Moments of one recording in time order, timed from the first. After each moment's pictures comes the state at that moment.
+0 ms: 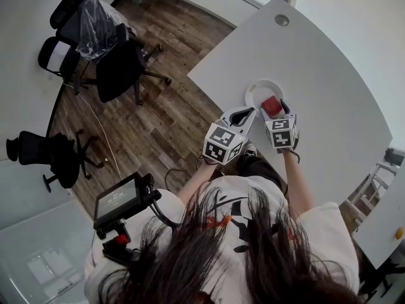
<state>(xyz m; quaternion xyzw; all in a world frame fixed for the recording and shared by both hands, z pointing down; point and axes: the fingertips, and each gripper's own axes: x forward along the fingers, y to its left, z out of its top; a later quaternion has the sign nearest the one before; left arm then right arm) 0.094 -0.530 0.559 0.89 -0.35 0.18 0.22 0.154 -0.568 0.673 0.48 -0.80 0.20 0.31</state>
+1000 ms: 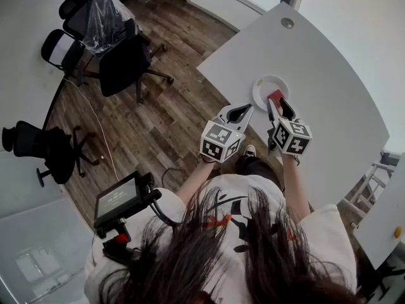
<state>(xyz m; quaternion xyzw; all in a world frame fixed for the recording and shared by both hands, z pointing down) 0.048 -0.465 0.498 0.90 -0.37 0.13 0.19 0.133 -0.504 0.536 0.55 -0.78 0.29 0.07</state>
